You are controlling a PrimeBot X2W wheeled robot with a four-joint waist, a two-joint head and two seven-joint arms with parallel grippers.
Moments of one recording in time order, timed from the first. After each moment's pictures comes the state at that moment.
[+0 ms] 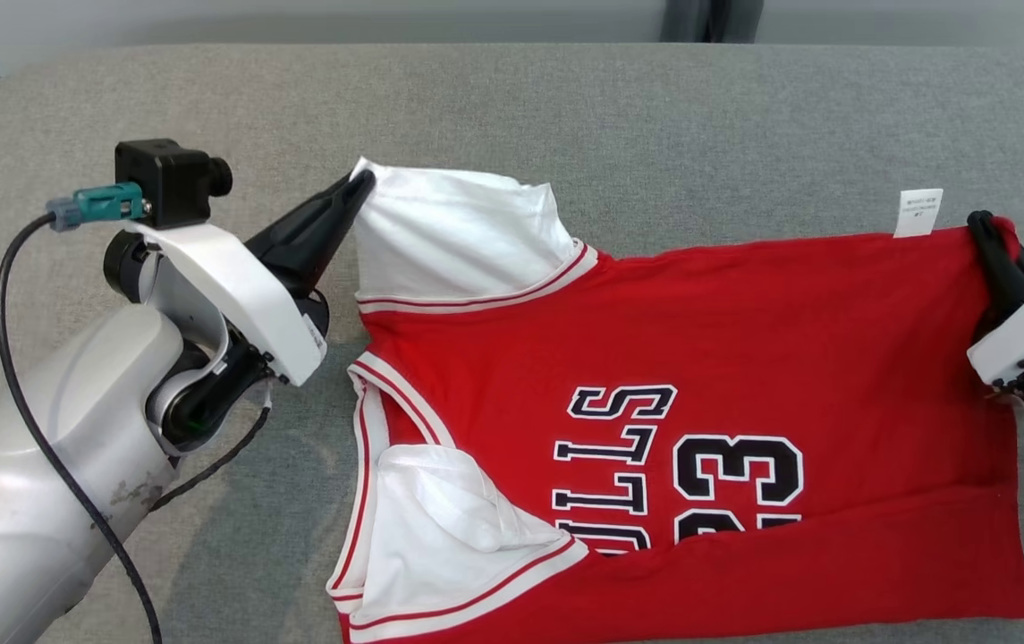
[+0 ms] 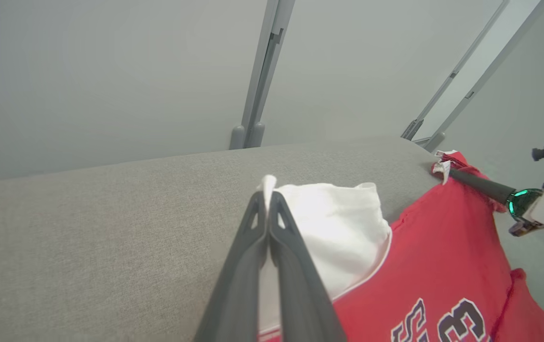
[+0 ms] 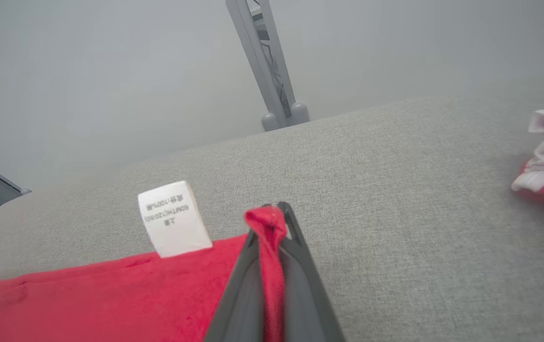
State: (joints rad) left arm -0.93 0.51 -1.06 0.43 -1.24 -0.13 -0.12; right arm -0.81 -0.55 0.84 0.83 1.24 0.13 -0.26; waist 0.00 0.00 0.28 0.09
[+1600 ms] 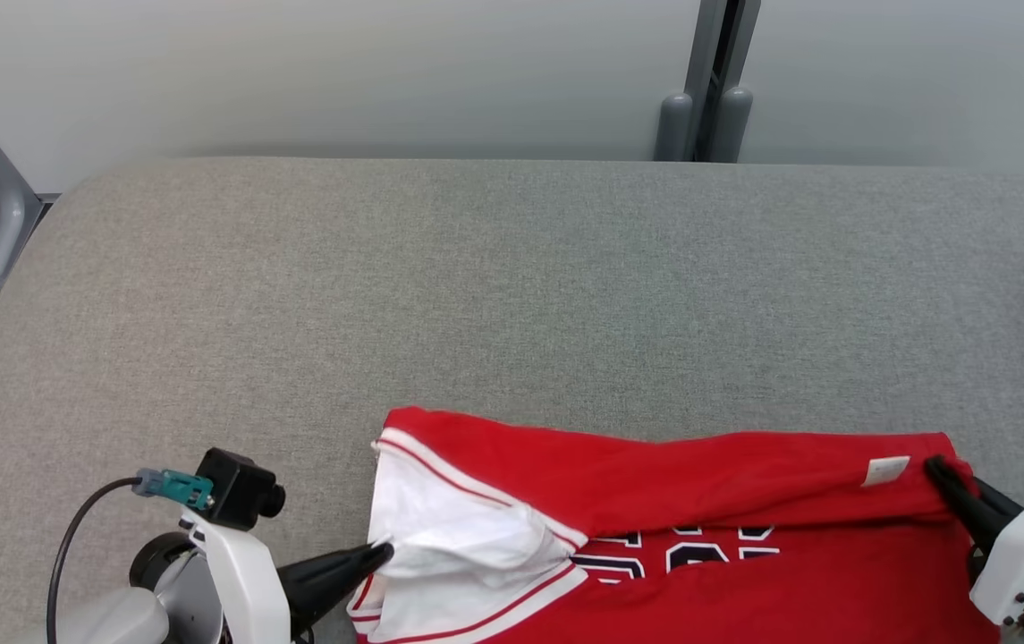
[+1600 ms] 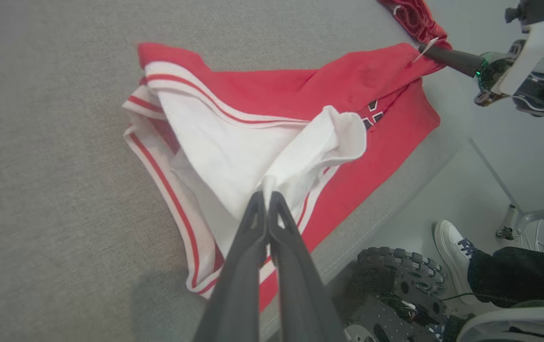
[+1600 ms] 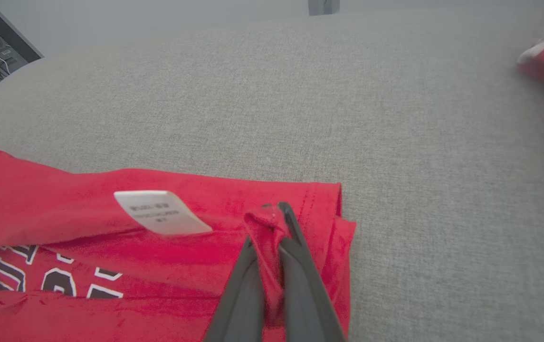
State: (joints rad) left arm -0.57 0.77 -1.26 0.06 -1.33 -0.13 0.07; right arm -0.49 -0.73 1.05 0.58 1.24 0.13 -0.25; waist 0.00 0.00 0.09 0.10
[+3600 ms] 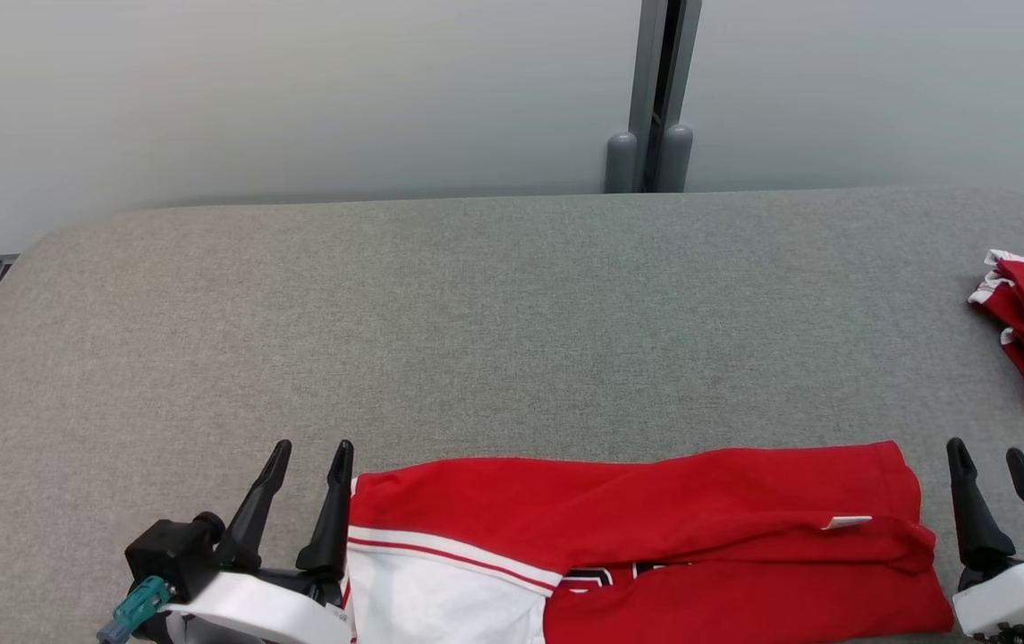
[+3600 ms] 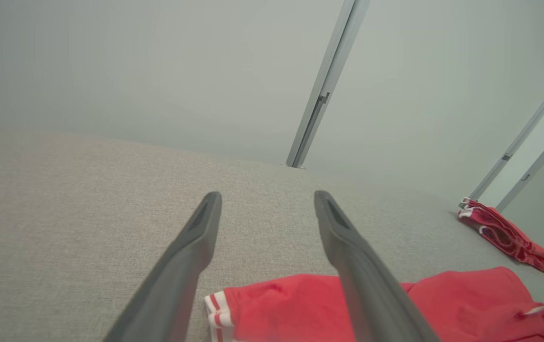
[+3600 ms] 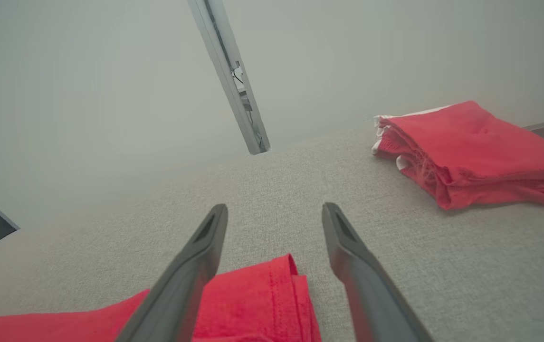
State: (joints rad) left arm -0.06 0.11 -0.20 0.29 -0.47 -0.12 -0.26; right arm -0.08 -0.31 0.09 0.40 0.65 0.13 -0.26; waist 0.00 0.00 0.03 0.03
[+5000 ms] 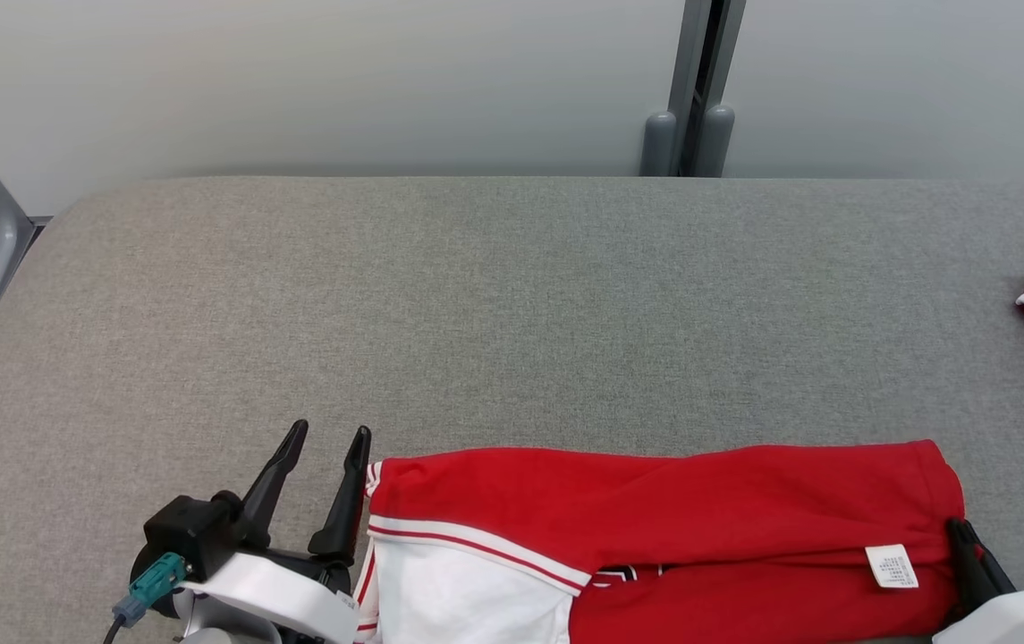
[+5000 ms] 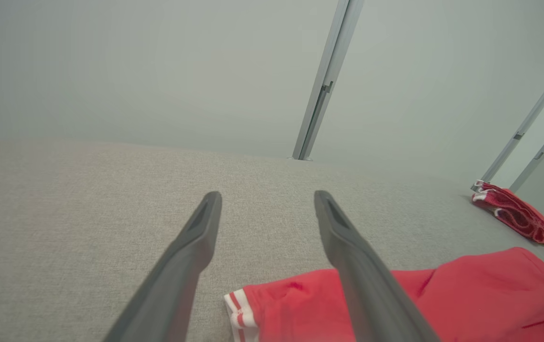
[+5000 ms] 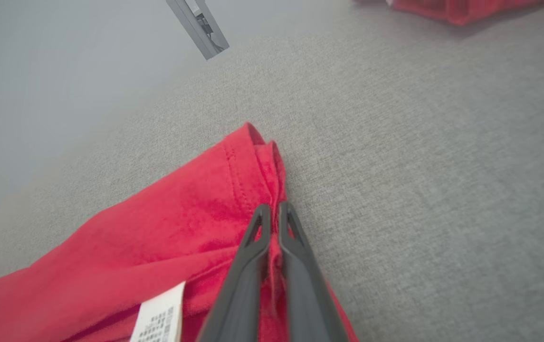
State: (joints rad) left arm -0.11 0.13 -0.24 0.30 -0.44 -0.13 -0.26; right arm -0.14 -0.28 0.20 0.70 0.87 0.13 -0.26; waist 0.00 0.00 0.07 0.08
